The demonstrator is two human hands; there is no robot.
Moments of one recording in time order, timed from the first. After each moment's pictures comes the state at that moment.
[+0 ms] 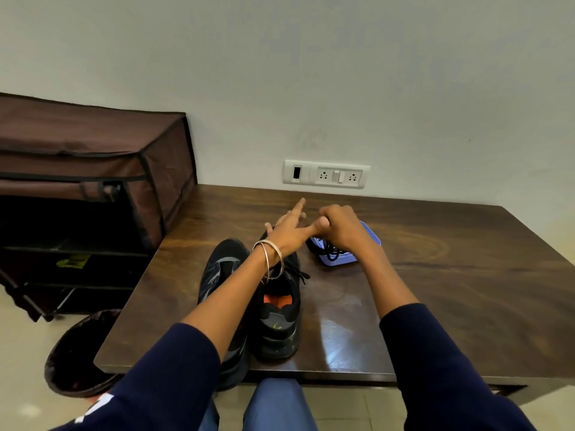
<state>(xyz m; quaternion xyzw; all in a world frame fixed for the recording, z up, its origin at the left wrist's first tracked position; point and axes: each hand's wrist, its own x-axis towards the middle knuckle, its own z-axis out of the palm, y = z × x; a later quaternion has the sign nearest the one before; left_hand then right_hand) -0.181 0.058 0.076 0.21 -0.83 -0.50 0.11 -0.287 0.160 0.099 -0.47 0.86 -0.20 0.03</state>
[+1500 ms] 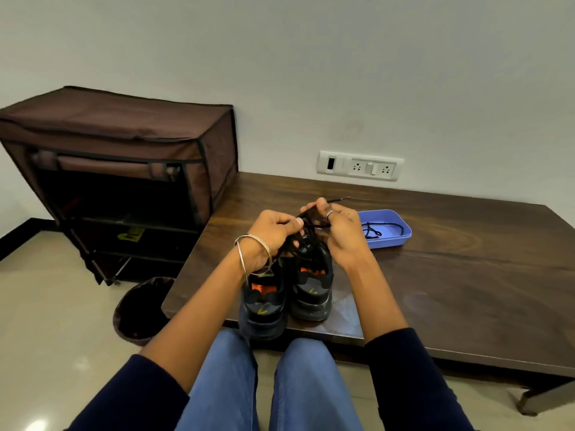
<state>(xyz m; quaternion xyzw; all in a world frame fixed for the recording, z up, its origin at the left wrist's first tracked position) -0.041 0.069 0.103 0.29 -0.66 -0.67 0.18 -0.153 0.156 0.103 -0.22 0.56 -0.73 0.33</state>
